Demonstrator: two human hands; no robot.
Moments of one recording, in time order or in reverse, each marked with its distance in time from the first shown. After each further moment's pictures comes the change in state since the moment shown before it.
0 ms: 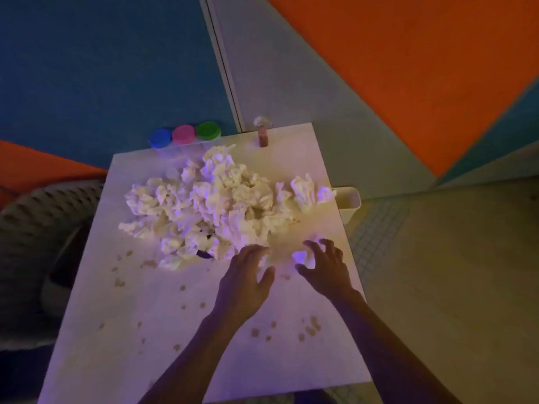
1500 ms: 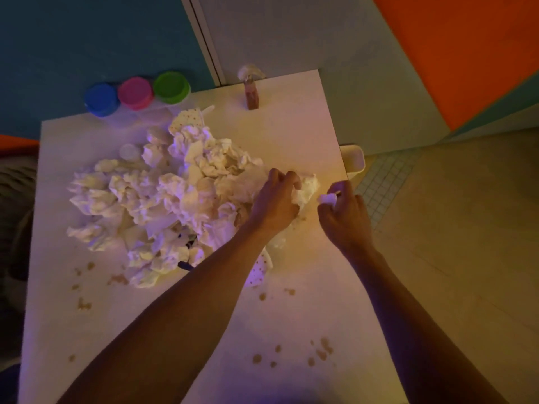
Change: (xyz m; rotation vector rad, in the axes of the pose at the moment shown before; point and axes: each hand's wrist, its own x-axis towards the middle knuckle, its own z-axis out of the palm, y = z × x) left_hand 0.248 -0.010 0.075 0.028 -0.259 0.023; right_hand 0.141 -0.017 -0.048 0.221 0.312 0.058
